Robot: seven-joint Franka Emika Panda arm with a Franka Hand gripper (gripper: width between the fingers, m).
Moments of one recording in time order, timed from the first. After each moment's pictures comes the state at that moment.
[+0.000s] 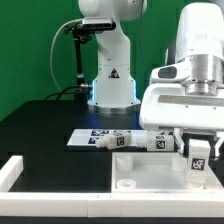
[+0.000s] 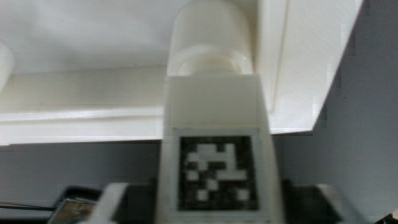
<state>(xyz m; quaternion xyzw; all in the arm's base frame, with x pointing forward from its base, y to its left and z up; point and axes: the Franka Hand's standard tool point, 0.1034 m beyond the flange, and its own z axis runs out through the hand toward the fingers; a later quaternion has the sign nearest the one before) 0.630 0.119 0.076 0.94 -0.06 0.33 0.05</state>
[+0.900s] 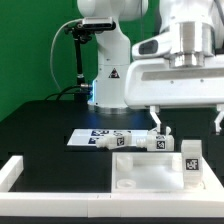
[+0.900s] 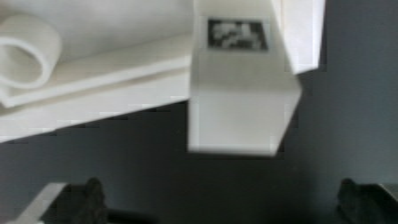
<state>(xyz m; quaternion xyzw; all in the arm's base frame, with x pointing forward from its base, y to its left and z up) 0.645 0.085 0.120 0.97 -0.13 0.22 -0.02</state>
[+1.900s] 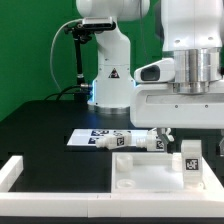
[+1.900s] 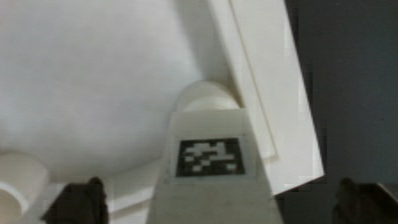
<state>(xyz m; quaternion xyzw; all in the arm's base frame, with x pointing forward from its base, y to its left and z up) 0.632 0.106 0.084 0.98 -0.18 0.05 -0.04</state>
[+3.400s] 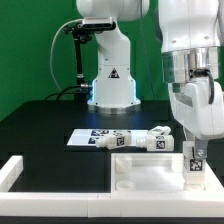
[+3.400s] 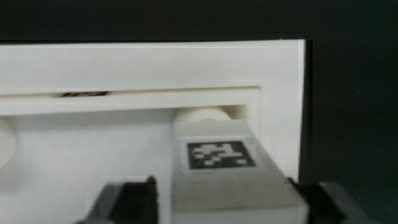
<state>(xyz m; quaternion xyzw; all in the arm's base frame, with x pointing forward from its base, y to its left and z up) 0.635 0.113 0.084 0.78 -0.62 0.04 -0.07</state>
